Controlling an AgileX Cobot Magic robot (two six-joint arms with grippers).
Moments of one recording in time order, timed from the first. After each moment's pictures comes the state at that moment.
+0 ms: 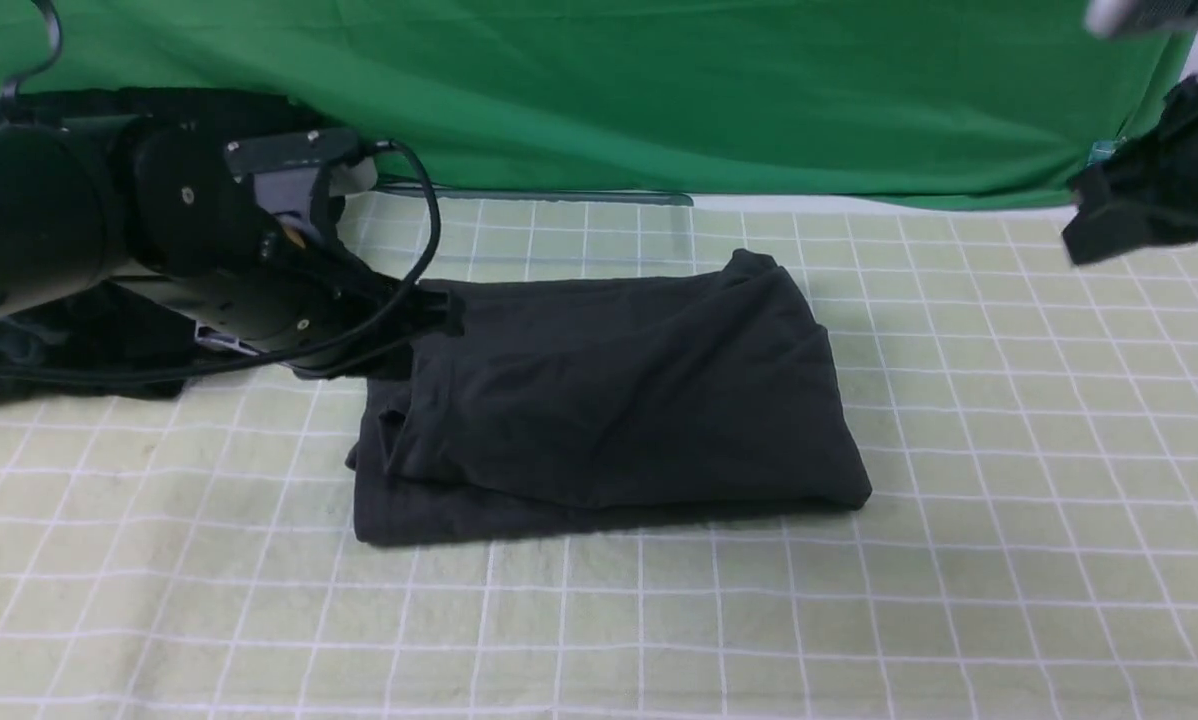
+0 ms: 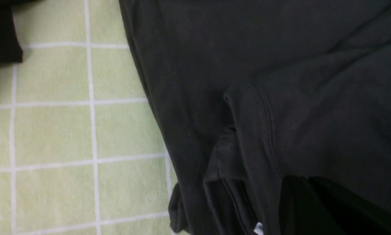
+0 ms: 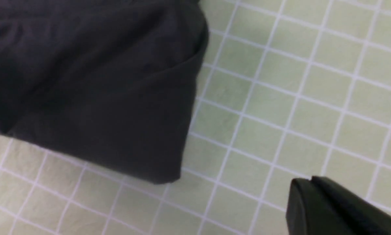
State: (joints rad) right arm 0.05 1.64 -1.47 0.35 0.99 -0.34; left arm -0.27 1.67 -1.16 -0.16 0.52 -0.10
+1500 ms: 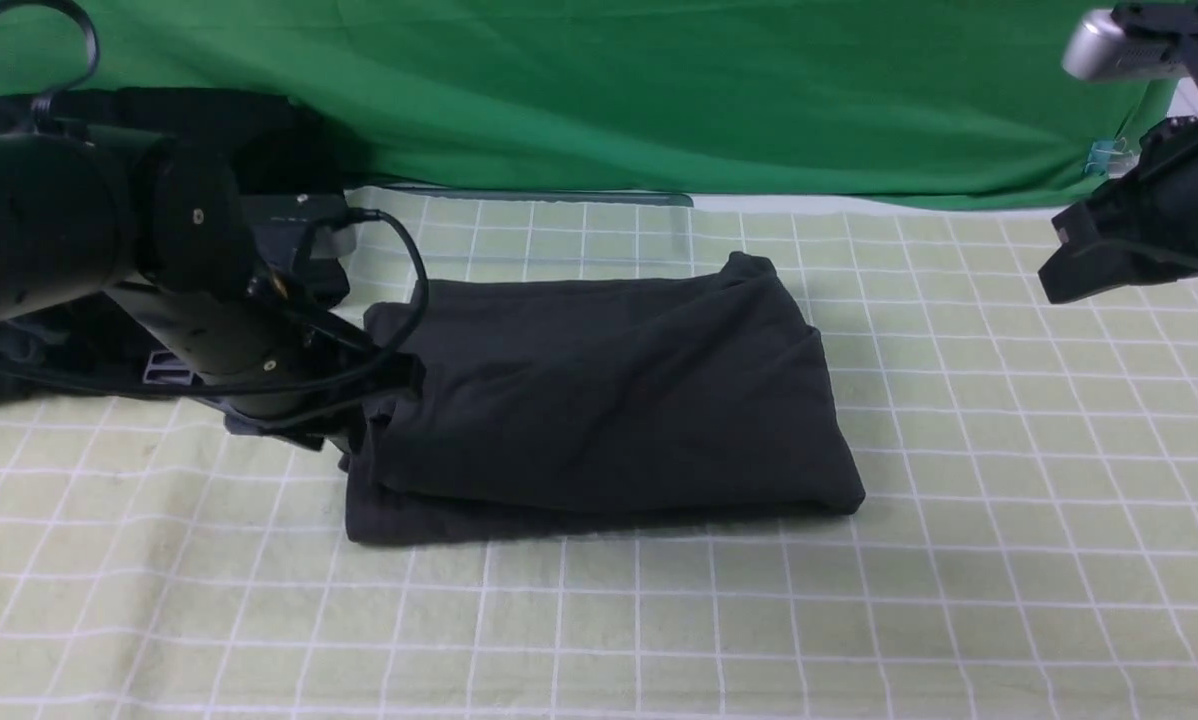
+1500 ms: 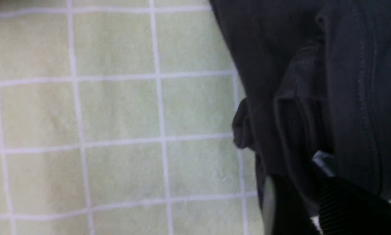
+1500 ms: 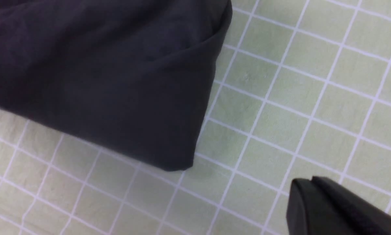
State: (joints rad) right arm 0.05 1.62 -1.44 0.39 1.01 -0.39; left arm -0.26 1.69 -1.17 0.02 0.74 -0.20
